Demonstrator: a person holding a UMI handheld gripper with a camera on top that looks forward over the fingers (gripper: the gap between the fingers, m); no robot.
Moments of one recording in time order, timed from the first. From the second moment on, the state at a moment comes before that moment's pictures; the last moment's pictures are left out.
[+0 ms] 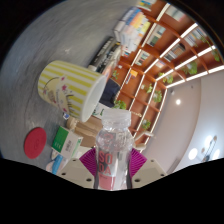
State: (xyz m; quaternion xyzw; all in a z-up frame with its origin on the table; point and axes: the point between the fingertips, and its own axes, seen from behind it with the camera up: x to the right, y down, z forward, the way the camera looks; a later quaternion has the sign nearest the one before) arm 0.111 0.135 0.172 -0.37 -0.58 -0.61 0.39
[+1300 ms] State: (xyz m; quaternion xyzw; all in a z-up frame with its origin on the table) arm 0.169 0.103 0.117 -0.75 -0.09 0.00 0.65
